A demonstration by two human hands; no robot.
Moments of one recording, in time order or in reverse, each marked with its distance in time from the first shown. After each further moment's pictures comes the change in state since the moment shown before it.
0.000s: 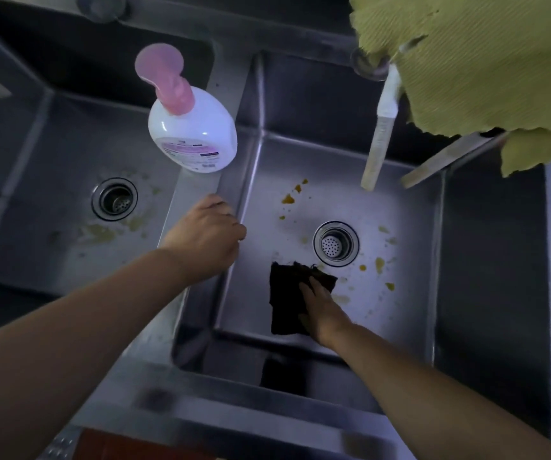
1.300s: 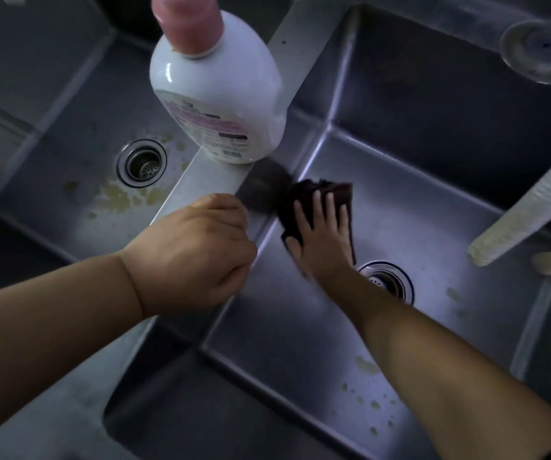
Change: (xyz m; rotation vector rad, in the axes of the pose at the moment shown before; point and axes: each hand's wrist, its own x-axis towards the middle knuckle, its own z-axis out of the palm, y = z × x) left_hand 0.004 -0.016 0.026 -0.181 0.248 -0.041; right_hand 0.206 -0.033 -0.058 -0.520 0.507 -0.362
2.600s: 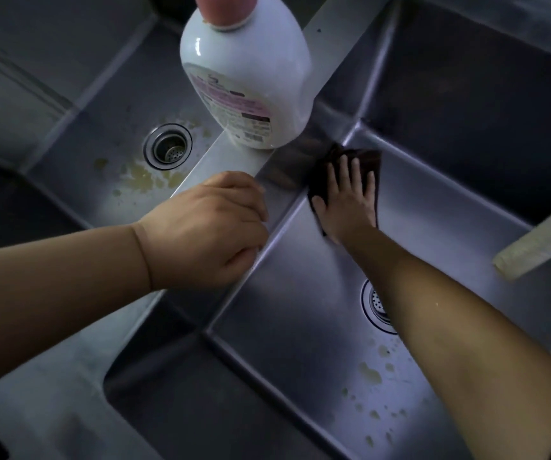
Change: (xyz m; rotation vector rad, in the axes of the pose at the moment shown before) left_hand 0.000 0.002 -0.001 0.019 0.004 -0.037; right_hand 0.059 0.023 -0.017 0.013 0.023 0.004
